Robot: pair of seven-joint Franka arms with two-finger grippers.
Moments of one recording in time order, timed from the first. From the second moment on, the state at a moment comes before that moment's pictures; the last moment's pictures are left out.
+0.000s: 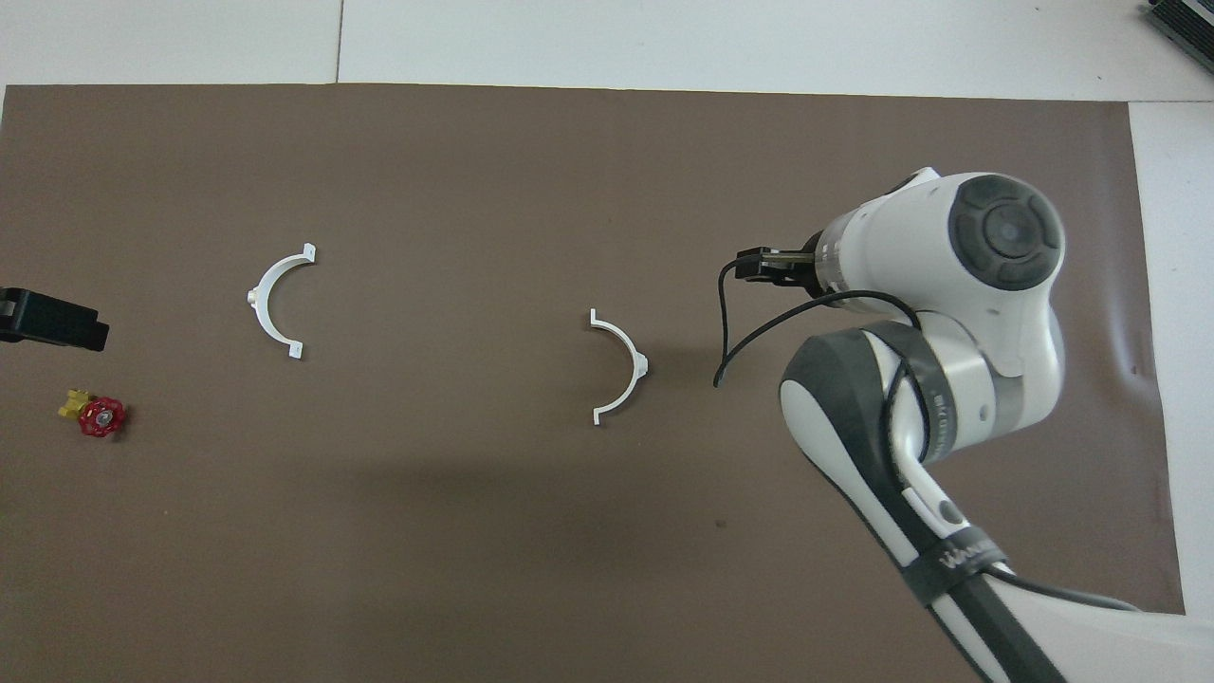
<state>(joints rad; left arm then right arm) -0.06 -0.04 0.03 -1.55 0.01 1.48 0.16 0.40 0.17 -0.15 -1.83 0.05 2.19 0.35</state>
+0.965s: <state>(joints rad) -0.06 -0.04 0.03 -1.55 0.01 1.48 0.16 0.05 0.01 -0.15 -1.80 0.05 1.84 0.03</state>
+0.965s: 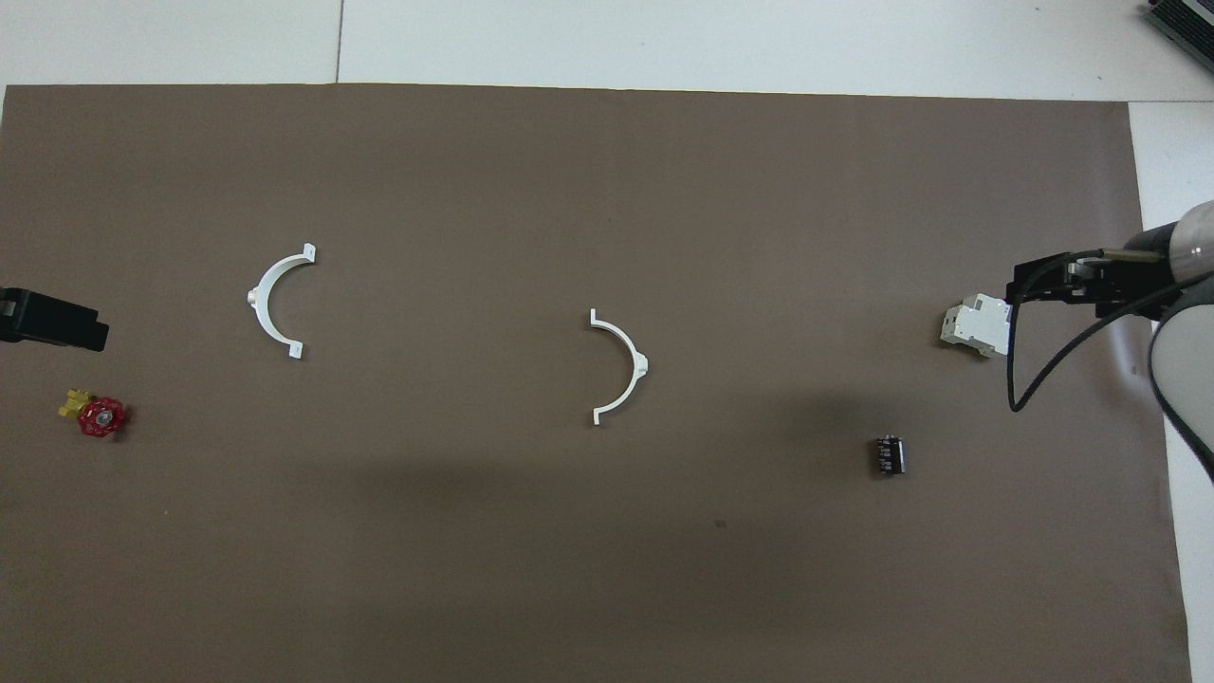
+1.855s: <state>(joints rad) -0.06 -0.04 0.03 -1.61 0.01 1.60 0.16 0.05 -0.05 -0.13 -1.63 -0.02 1.56 0.03</state>
